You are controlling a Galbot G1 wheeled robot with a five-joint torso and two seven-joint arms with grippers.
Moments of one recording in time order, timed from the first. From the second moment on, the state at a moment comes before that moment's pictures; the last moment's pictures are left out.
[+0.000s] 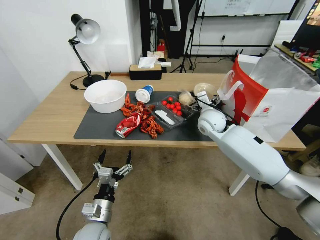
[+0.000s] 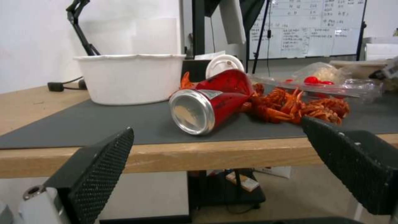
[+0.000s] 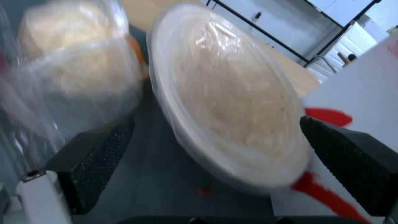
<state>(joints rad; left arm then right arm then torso) 1.67 -1.51 -0.50 -1.98 -0.10 -0.33 0.07 -0.38 0.97 -0.34 1.53 0.69 -0.68 0.68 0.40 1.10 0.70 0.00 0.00</state>
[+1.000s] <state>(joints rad) 1.68 -1.51 -0.50 -1.99 -0.09 -0.33 0.07 -0.37 0.95 -0.37 1.49 0.65 -0.68 0.63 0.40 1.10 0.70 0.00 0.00</state>
